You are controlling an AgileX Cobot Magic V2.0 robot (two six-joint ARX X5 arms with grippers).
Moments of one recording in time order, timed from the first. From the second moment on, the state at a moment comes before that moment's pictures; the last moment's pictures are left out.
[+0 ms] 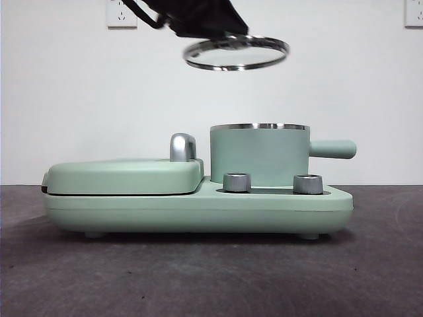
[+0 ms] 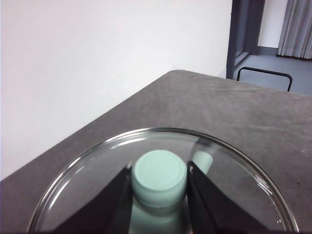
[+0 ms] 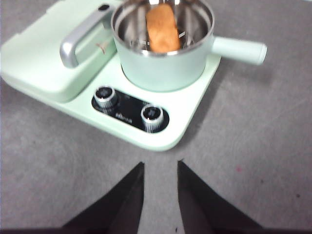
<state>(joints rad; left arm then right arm) -0.59 1.67 1.37 0.15 0.31 0.17 0.48 0.61 0.88 -0.86 -0.02 0.09</state>
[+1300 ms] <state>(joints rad) -0.60 1.94 1.41 0.30 0.31 0.17 0.48 0.61 0.88 -0.92 0.00 0.09</state>
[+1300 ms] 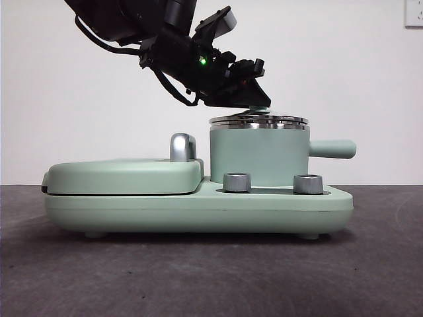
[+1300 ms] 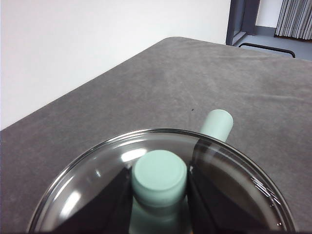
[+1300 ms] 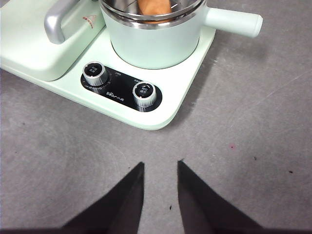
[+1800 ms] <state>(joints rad) -0.59 1.95 1.42 0.31 0.31 0.17 0.48 0.61 0.88 -0.92 0.00 0.09</state>
